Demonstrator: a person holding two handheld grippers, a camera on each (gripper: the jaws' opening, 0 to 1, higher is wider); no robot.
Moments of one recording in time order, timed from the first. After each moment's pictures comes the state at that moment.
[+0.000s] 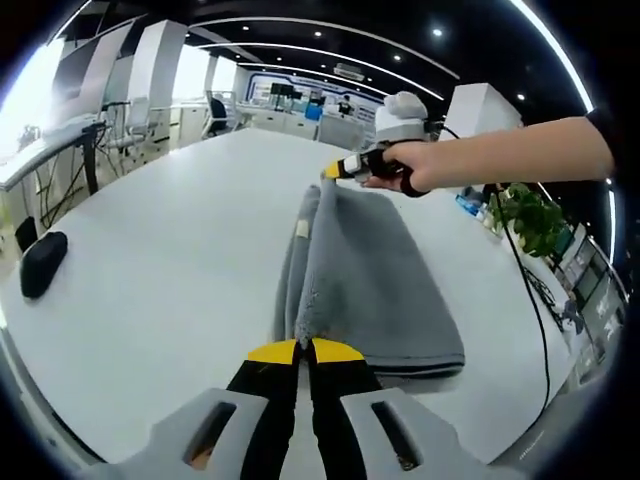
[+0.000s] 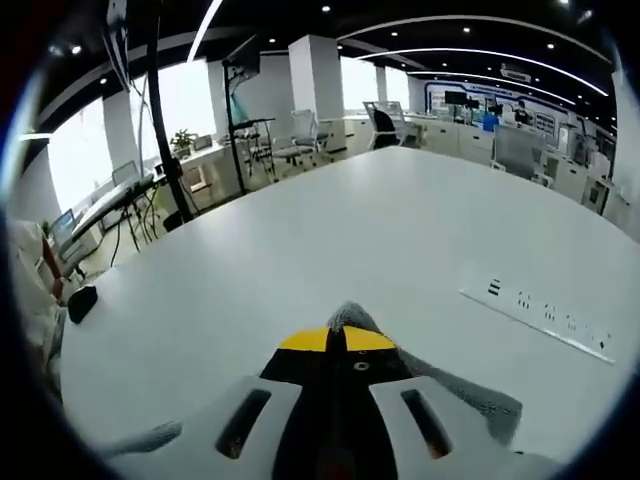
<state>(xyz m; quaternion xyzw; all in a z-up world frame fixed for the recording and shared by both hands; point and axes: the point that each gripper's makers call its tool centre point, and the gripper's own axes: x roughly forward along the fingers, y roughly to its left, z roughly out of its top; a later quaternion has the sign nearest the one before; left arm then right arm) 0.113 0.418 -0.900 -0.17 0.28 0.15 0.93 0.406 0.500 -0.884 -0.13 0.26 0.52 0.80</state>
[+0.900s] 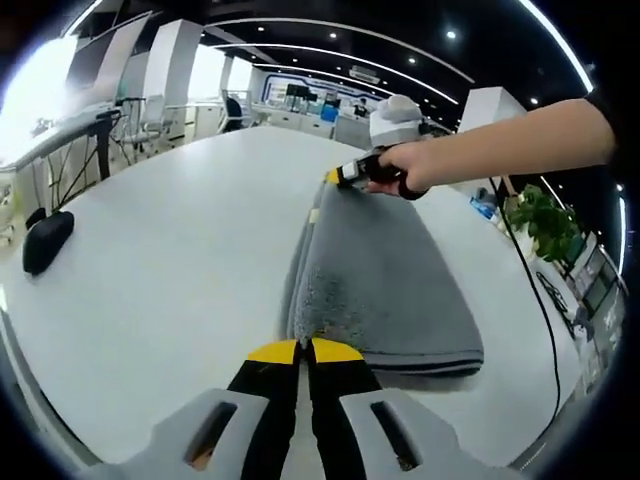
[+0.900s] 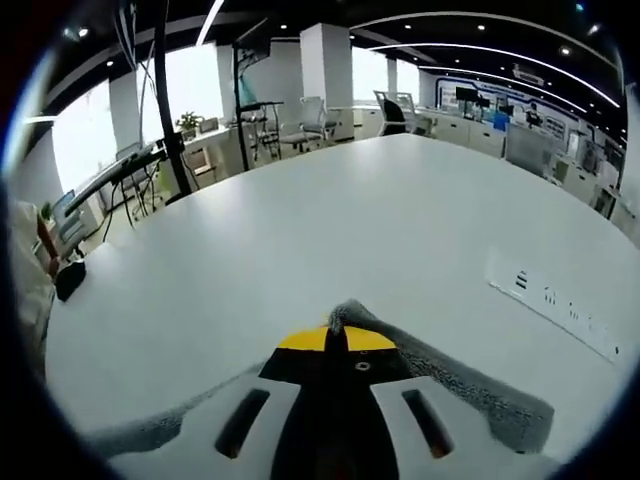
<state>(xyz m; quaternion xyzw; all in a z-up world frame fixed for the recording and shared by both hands) 0.112 0.421 -0.917 -0.15 0.29 0.18 0.93 0.405 0.512 -0.912 -0.16 0.27 0.54 0.79</state>
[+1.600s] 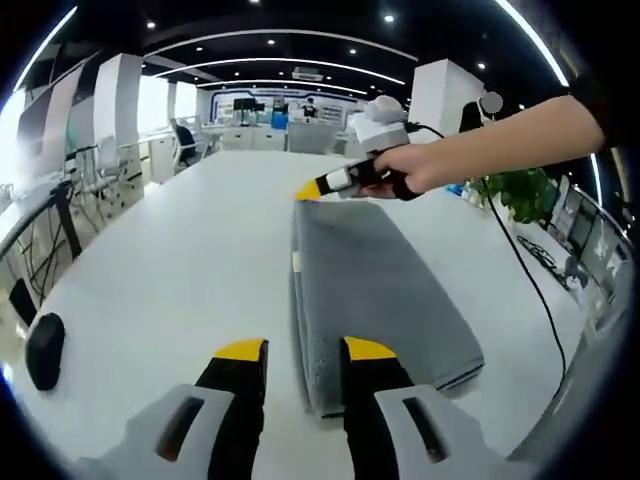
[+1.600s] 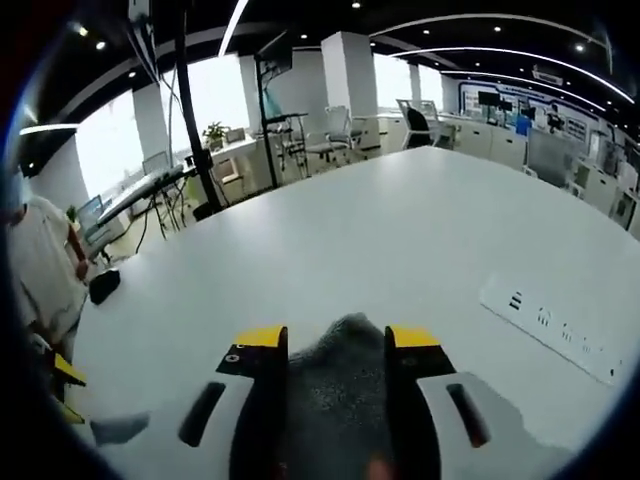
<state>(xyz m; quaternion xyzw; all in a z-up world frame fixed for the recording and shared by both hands) 0.146 0.450 -0.875 -0.08 0.27 0.10 0.95 0.402 0.492 -0.869 -0.13 0.26 0.58 0.76</state>
